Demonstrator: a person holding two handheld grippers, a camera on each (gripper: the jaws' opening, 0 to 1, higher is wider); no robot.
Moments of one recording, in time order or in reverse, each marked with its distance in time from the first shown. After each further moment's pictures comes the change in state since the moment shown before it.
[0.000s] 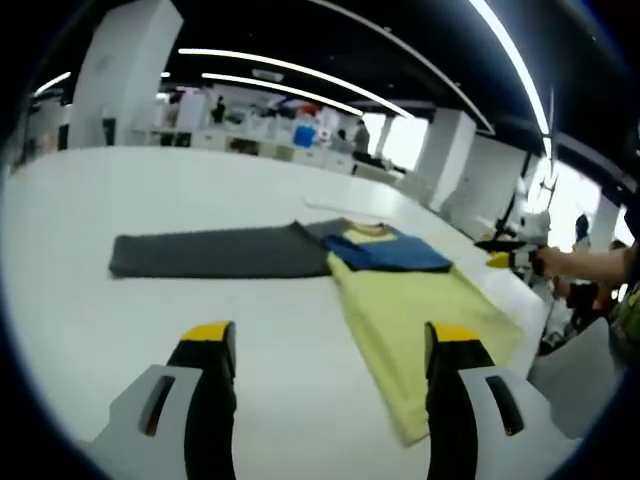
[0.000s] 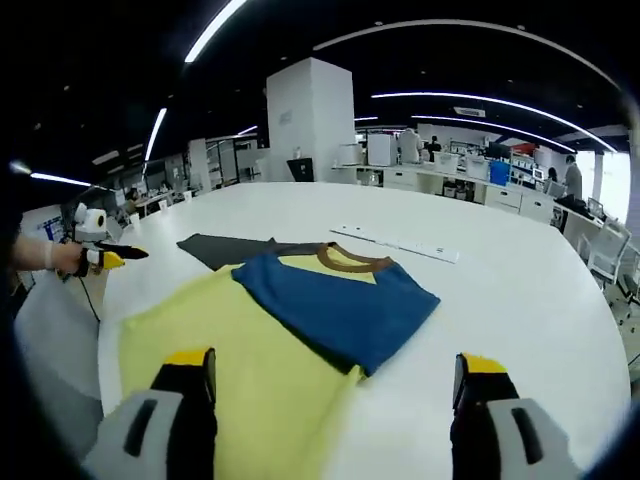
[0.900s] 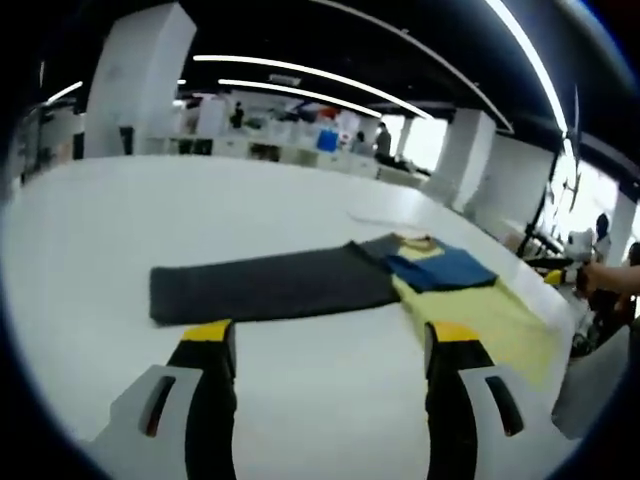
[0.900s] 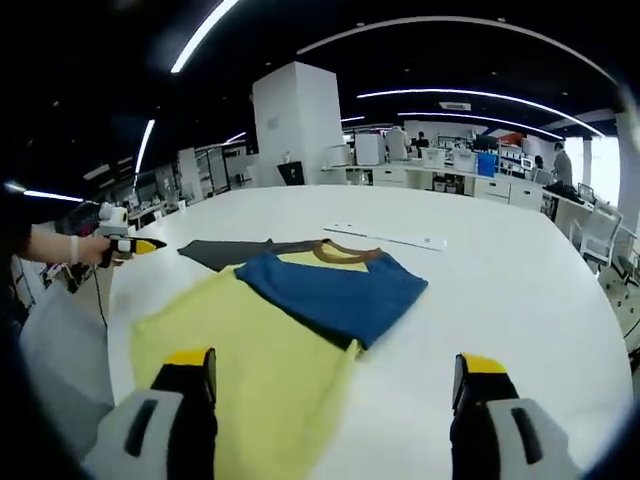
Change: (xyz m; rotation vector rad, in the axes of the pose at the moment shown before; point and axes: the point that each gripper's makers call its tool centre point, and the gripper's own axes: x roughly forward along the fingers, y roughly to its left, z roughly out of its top) left arm 0.026 0.086 0.033 0.063 0.024 0.106; right arm -0.025 0.000 -0.012 0.050 -0.003 -0.025
